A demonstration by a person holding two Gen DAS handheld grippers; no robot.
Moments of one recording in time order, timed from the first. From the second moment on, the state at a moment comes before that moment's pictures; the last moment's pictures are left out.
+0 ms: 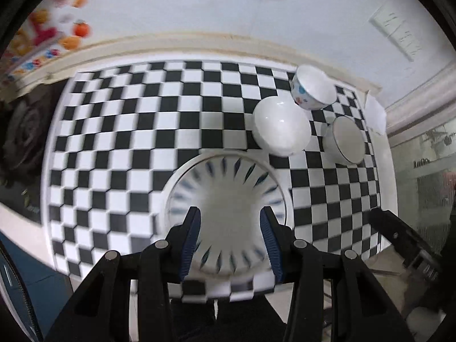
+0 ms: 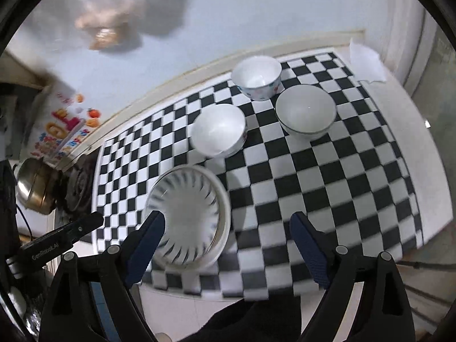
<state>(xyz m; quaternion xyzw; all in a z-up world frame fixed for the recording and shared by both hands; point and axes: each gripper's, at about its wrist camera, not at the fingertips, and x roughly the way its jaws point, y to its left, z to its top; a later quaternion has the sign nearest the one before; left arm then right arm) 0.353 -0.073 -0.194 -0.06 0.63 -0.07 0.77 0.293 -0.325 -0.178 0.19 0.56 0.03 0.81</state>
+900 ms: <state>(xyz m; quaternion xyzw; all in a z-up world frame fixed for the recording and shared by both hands) 0.486 -0.170 -0.288 0.00 0.71 -0.12 0.69 0.479 -0.335 -0.332 0.19 0.66 0.06 0.72</state>
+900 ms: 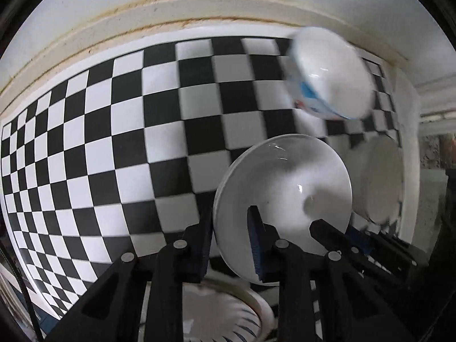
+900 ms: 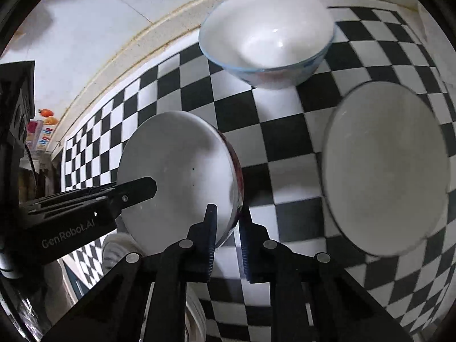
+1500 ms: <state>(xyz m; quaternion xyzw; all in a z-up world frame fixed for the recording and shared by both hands) 0.389 -0.249 -0.295 0.02 0.74 -0.17 0.65 0.342 -0.432 -0.297 0.21 0.67 0.04 0.71</state>
